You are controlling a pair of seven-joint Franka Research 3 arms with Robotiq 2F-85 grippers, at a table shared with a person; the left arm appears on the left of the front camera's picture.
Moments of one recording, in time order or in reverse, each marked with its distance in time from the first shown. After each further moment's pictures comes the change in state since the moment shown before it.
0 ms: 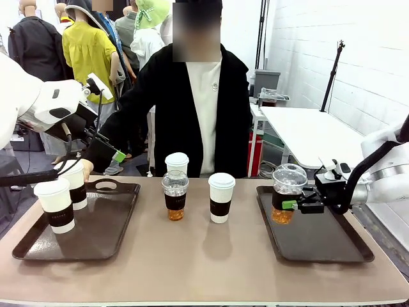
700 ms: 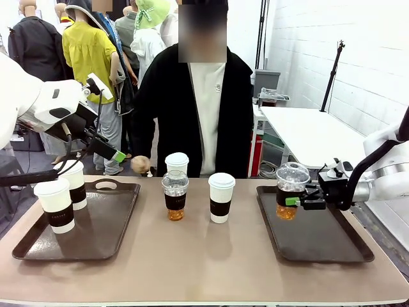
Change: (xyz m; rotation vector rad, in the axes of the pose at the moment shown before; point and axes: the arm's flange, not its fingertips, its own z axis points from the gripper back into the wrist) left arm 0.000 0.000 0.000 0.000 0.000 0.000; right arm -0.006 -0.026 0.023 -0.062 0.028 -0.003
